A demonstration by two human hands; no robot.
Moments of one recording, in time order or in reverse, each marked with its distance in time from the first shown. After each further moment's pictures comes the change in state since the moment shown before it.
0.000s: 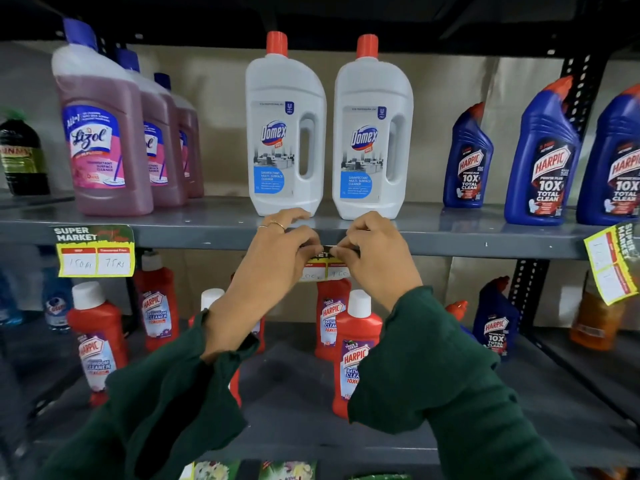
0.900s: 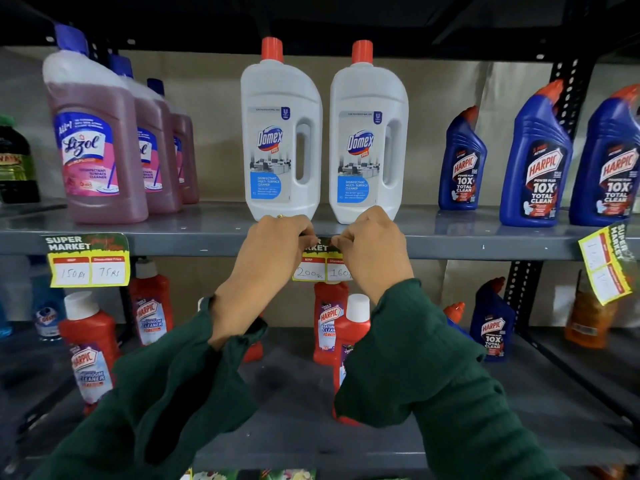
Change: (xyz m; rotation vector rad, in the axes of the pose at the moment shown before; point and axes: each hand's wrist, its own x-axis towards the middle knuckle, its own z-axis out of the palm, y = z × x) left_hand 0.022 0.004 -0.010 0.088 -0.117 -0.163; right_hand 0.015 -0.014 -0.002 -0.033 -0.002 0.218
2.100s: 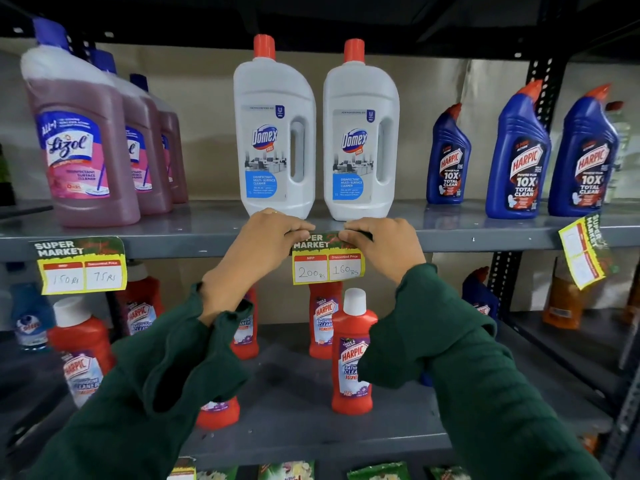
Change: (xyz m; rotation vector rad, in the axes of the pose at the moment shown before) left_hand 0.017 -0.027 0.000 -0.125 -0.192 0.061; right_hand 0.004 0.020 -0.012 -0.010 -0.070 -0.089
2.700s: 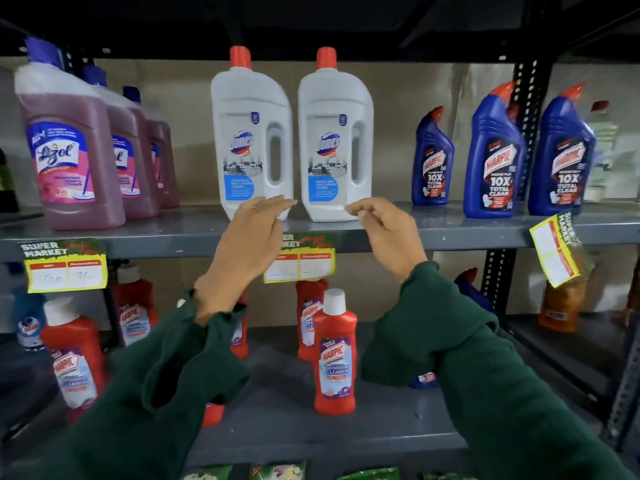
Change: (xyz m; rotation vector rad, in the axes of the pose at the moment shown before) left_hand -0.005 0.034 0.011 0.002 0.222 0.004; right_hand -0.006 0.037 -0.029 0.468 0.098 0.024
